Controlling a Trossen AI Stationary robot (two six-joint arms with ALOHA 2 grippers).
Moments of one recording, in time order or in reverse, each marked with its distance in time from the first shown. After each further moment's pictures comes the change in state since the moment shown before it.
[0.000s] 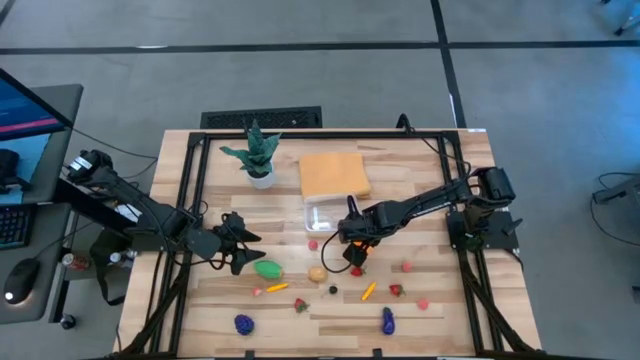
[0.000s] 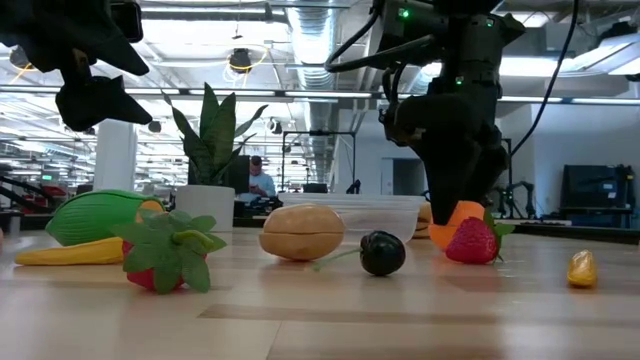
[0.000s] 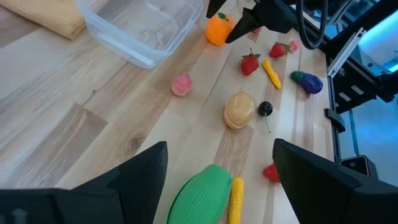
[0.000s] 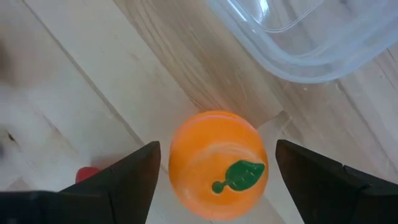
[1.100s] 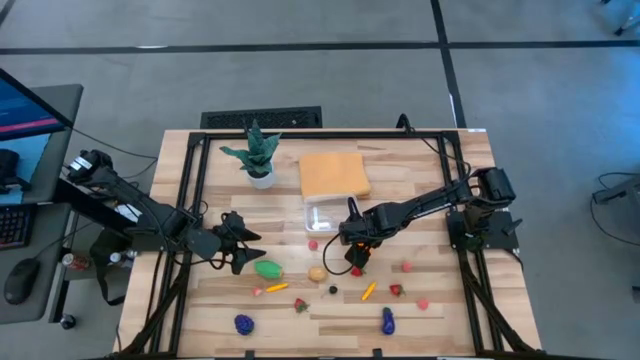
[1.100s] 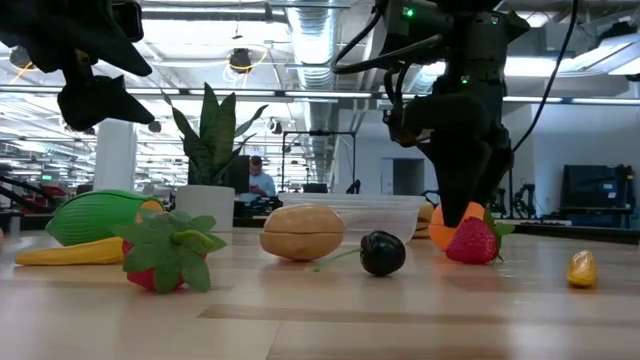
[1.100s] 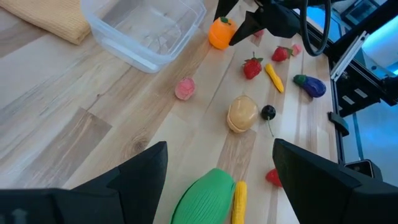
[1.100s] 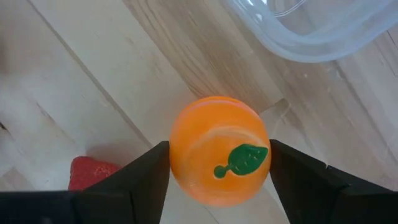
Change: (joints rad) left arm 0.000 0.000 0.000 0.000 -0.019 0.005; right arm 0.013 0.000 0.000 -0.025 -0.003 0.008
